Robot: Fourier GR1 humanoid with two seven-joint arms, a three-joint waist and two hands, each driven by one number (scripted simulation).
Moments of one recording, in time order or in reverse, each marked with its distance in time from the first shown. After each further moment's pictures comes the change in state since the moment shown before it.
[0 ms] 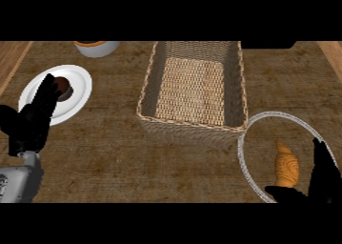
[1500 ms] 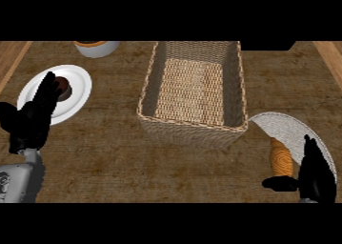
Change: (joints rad) left arm -0.022 -0.058 0.068 -0.004 -0.064 -0.064 0.016; right arm -0.124 0.120 -0.171 0.303 0.050 0.041 -0.153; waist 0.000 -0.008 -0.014
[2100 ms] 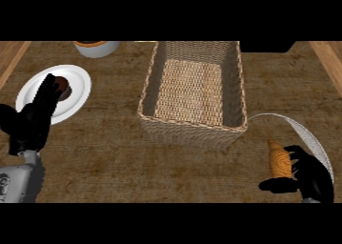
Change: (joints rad) left arm 0.010 -0.005 0.008 0.007 0.003 -0.010 -0.011; right arm -0.015 -0.036 -0.008 0.081 -0.079 0.069 -0.145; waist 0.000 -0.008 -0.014
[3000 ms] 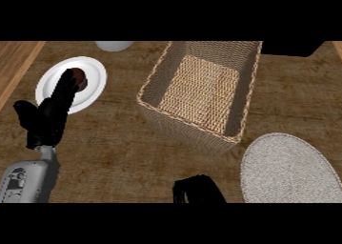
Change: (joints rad) left arm -0.038 -0.046 -0.064 -0.016 -0.024 0.001 0.011; right arm -0.022 0.166 0.690 -0.060 -0.055 0.061 -0.302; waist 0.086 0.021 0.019
